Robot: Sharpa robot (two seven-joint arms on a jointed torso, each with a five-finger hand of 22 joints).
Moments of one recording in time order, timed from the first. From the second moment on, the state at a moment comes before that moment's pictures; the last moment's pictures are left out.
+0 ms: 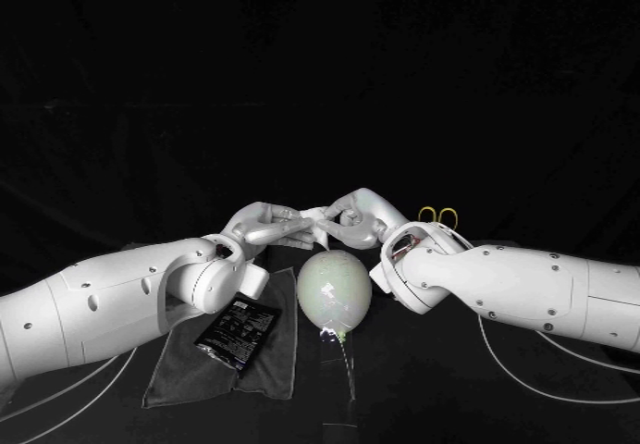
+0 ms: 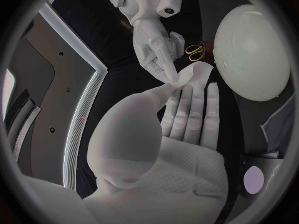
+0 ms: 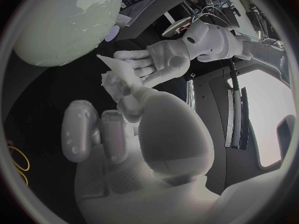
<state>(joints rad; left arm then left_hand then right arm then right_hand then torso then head) 1.26 -0.71 -0.13 1.44 -0.14 -0.28 0.26 1.42 -0.10 0.50 0.03 0.05 0.96 0.19 0.34 0.19 1.08 0.15 0.10 0.07 0.99 0.11 0.27 0.33 0.17 0.89 0.25 0.26 0.10 1.30 -0.65 -0.17 1.55 -0.96 -0.69 -0.14 1.42 -0.04 0.47 0.17 0.04 1.04 0.08 0.31 0.49 1.35 0.02 1.07 1.18 1.47 -0.05 1.50 1.31 0.06 1.46 0.05 1.32 1.31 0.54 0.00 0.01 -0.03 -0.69</state>
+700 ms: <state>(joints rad) 1.26 -0.71 -0.13 1.44 -0.14 -0.28 0.26 1.46 -0.01 0.54 0.01 0.05 0.97 0.19 0.37 0.21 1.12 0.14 0.10 0.06 1.01 0.11 0.28 0.34 0.16 0.90 0.24 0.30 0.11 1.30 -0.66 -0.17 1.55 -0.96 -0.68 -0.14 1.41 -0.04 0.47 0.17 0.05 1.04 0.08 0.32 0.49 1.35 0.01 1.07 1.17 1.47 -0.05 1.50 1.31 0.05 1.46 0.05 1.32 1.31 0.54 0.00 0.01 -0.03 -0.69</state>
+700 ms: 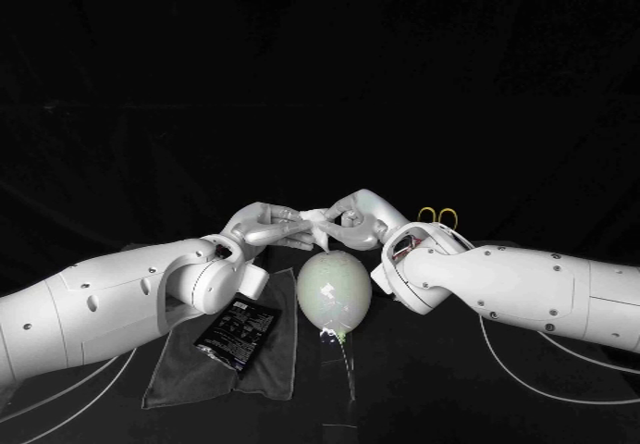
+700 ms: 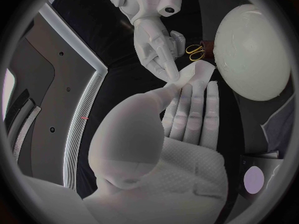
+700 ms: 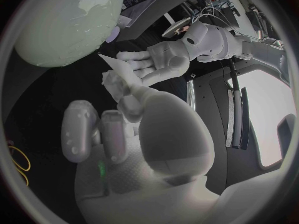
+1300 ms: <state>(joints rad) 1.26 -0.72 -0.13 1.44 -0.13 -0.28 0.25 1.46 0.00 0.54 0.01 0.04 0.96 0.18 0.38 0.21 1.12 0.14 0.10 0.06 1.02 0.11 0.28 0.34 0.16 0.90 0.24 0.31 0.12 1.30 -0.67 -0.17 1.56 -0.96 -0.67 -0.13 1.41 -0.05 0.47 0.17 0.04 1.04 0.08 0.31 0.49 1.35 0.01 1.06 1.17 1.46 -0.05 1.50 1.31 0.05 1.46 0.05 1.32 1.31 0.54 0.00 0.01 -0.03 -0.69</state>
